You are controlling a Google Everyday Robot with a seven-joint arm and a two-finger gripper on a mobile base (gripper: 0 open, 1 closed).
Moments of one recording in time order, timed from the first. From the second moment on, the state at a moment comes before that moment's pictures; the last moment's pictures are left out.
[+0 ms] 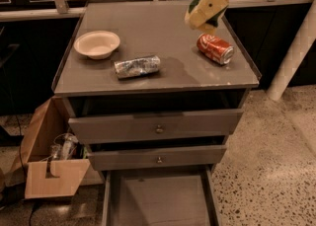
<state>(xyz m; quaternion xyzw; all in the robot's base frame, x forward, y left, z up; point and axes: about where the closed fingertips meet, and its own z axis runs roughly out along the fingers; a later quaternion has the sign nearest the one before) 0.638 -0.135 1.028 -0.45 0.82 0.05 0.36</state>
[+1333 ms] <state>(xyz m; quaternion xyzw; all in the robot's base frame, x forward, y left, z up) 0.579 -0.132 0.987 -0.41 0.84 0.06 0.34</state>
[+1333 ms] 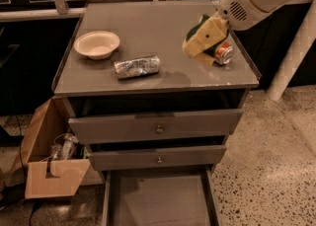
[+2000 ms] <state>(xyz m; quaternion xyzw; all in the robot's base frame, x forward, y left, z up) 0.555 -0.135 0.959 -0.39 0.86 0.07 0.31</state>
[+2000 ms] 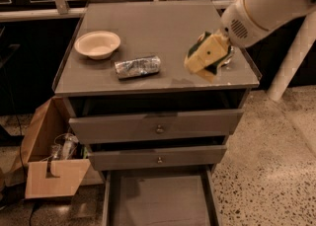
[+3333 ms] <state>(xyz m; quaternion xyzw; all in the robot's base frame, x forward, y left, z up) 0.462 -0.129 0.826 -0.32 0.92 0.14 0.20</state>
